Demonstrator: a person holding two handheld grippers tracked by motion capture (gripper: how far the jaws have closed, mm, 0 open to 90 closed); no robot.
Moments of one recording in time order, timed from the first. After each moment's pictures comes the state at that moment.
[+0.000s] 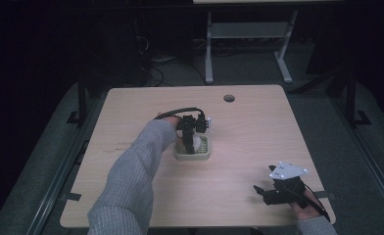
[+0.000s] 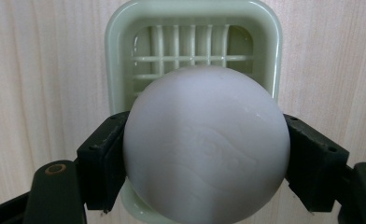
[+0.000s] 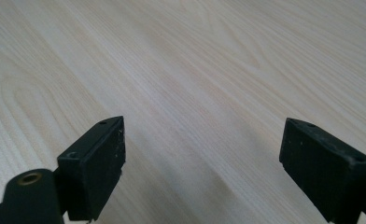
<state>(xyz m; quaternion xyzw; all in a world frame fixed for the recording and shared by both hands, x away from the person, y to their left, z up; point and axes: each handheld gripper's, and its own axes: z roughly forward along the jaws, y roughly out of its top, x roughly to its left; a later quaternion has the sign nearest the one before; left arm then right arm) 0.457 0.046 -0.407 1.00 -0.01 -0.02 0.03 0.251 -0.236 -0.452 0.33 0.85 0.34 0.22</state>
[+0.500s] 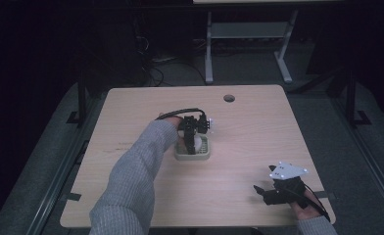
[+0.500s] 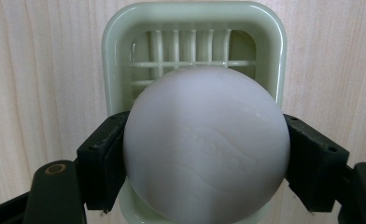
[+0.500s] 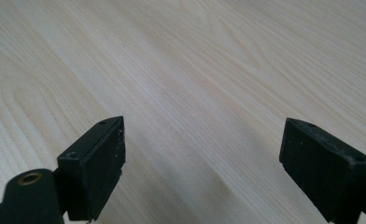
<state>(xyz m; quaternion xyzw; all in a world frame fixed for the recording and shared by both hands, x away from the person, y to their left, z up) 0.459 0.043 -0.410 1.00 -0.01 -0.02 0.02 0.251 -0.237 -0.451 0.33 0.85 0.34 0.22</state>
